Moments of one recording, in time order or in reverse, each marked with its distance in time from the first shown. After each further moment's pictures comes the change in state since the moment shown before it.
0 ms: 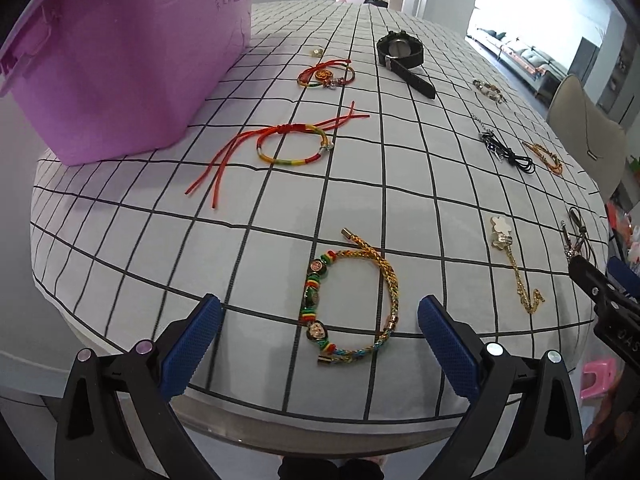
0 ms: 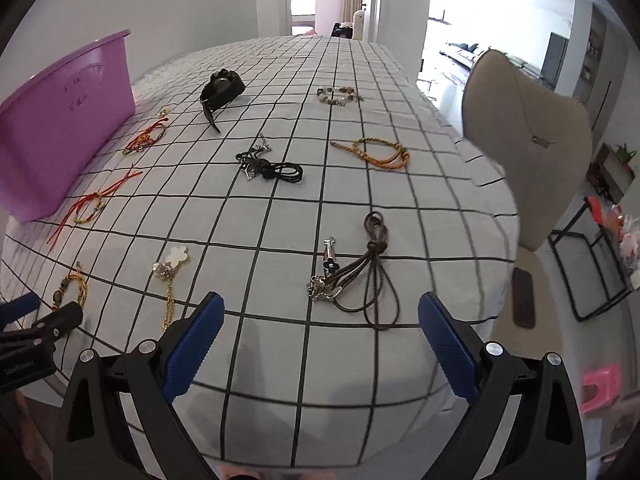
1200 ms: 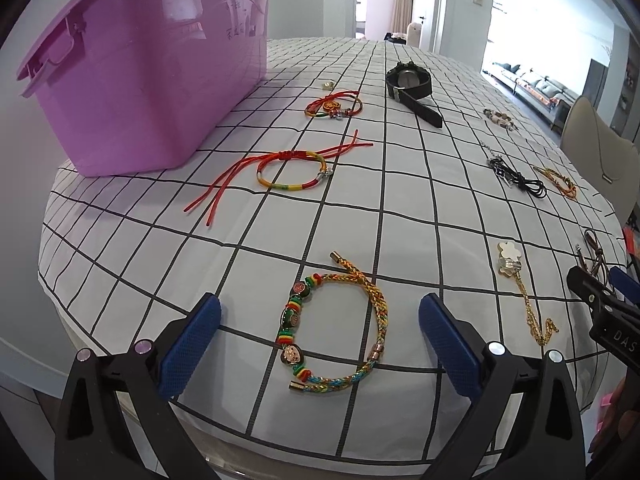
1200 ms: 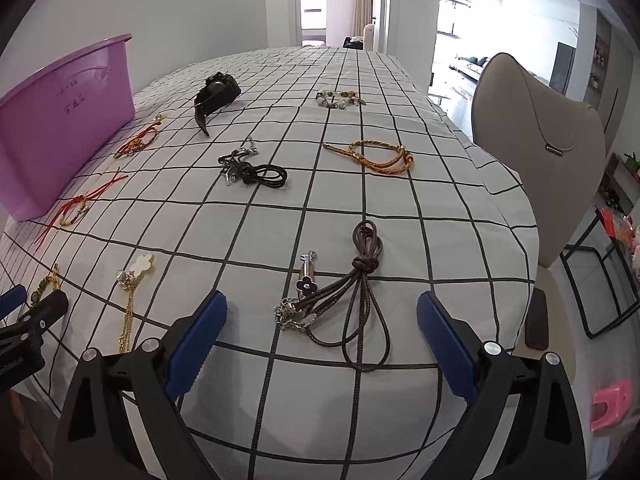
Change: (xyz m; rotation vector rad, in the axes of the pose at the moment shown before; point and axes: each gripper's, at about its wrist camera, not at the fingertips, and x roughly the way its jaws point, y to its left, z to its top) left arm 0.006 -0.016 -0.007 -0.034 -0.153 0.076; right arm 0.027 -0.014 0.001 -0.034 -0.062 0.029
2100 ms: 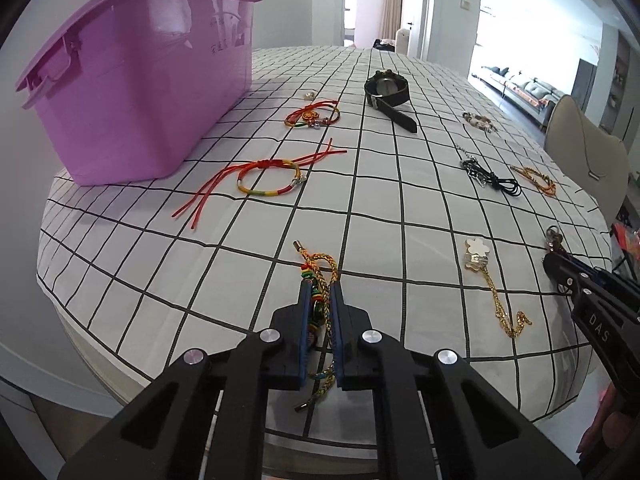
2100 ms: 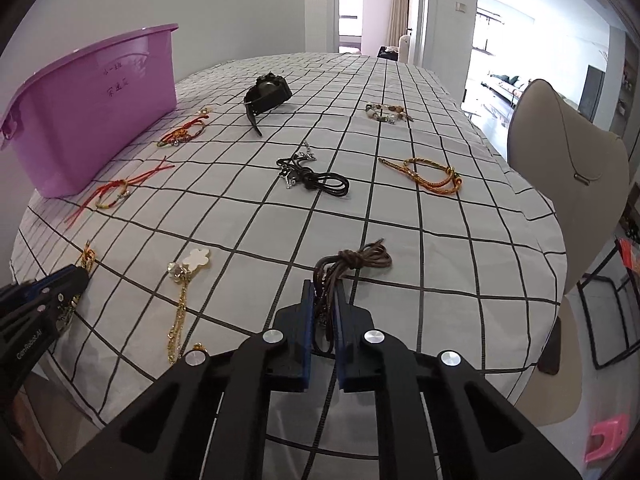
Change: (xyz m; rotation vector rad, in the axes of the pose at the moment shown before) left arm -0.017 -0.011 -0.004 0.022 -0.036 -0.032; right arm -0.010 0.024 -0.001 -0.078 -0.023 0.093
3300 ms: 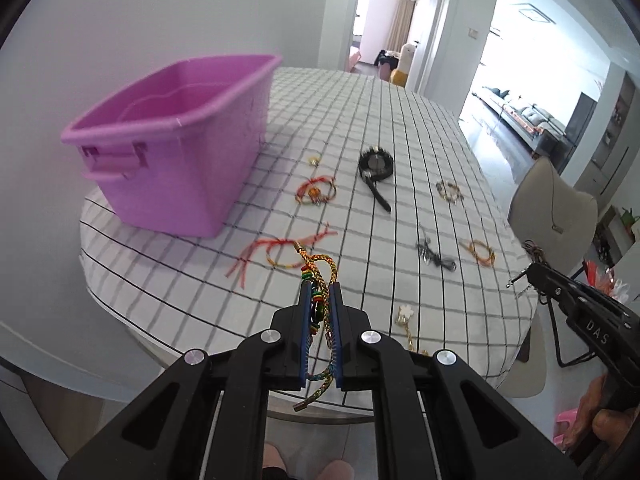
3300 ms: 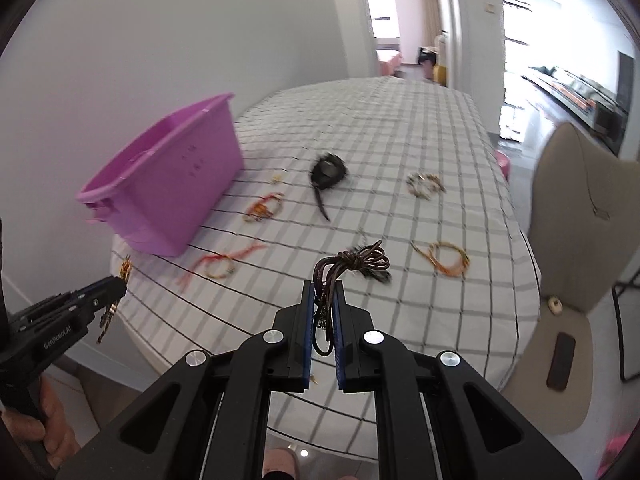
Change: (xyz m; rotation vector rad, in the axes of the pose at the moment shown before) left arm -0.127 0.023 0.089 -0.102 0.006 -0.056; right arm -0.121 0.007 0.098 -0.004 0.000 0.226
